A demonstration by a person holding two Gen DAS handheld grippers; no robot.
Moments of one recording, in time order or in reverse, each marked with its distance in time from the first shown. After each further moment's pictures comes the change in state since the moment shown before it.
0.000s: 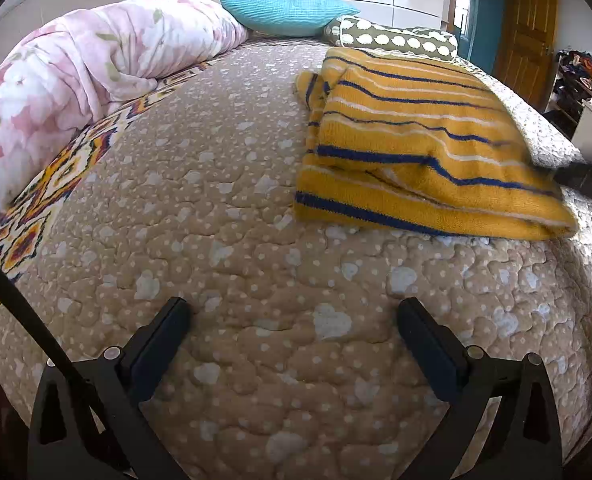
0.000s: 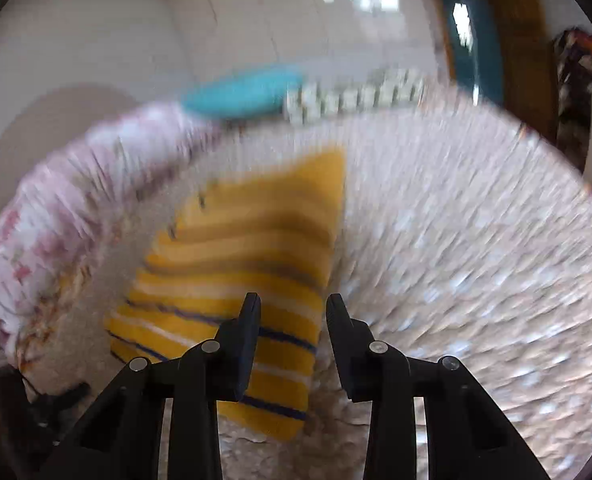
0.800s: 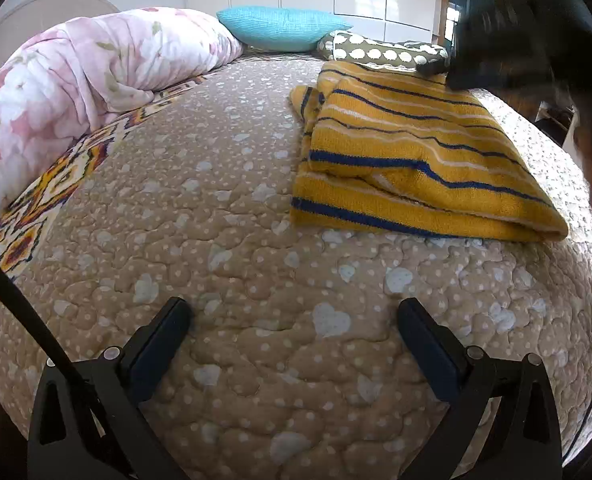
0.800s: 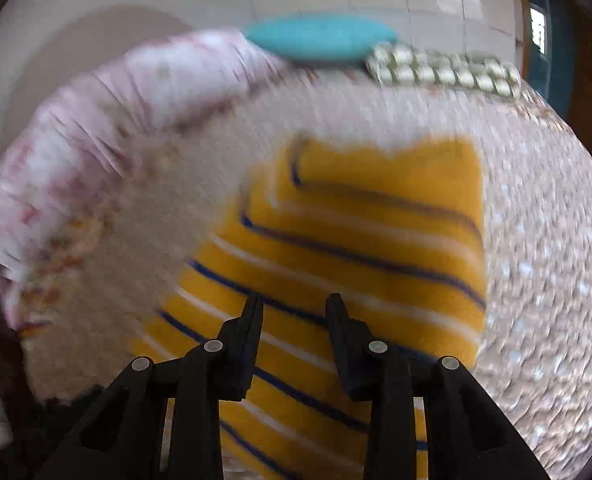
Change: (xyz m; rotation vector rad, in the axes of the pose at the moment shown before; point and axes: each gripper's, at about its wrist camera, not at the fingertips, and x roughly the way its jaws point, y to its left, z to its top) left arm -0.004 0.001 -0.009 0.006 -0.068 -0.026; right arm 0.011 0.081 0.073 -0.216 -0.036 0.069
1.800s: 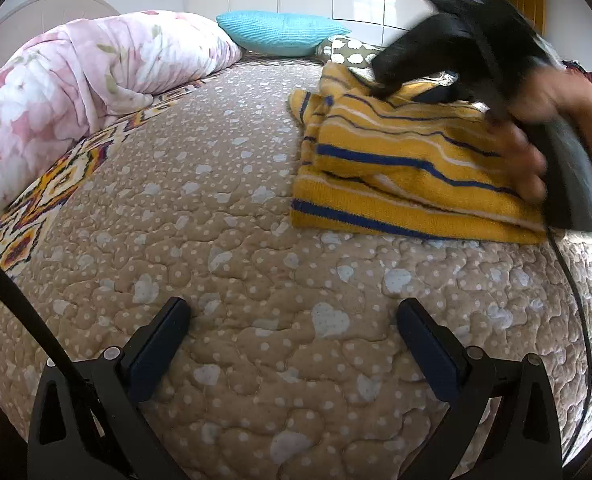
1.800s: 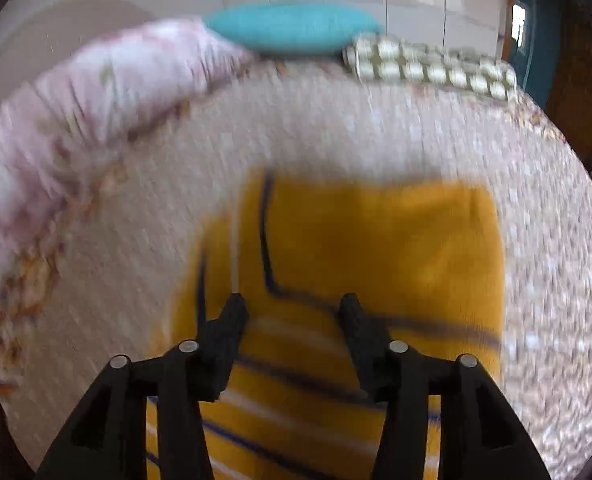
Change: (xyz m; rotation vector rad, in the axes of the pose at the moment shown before) left arm -0.002 0.000 -0.001 -0.001 -0.015 -0.008; right arm 0.086 0.010 0.032 -0.026 0.143 -0.130
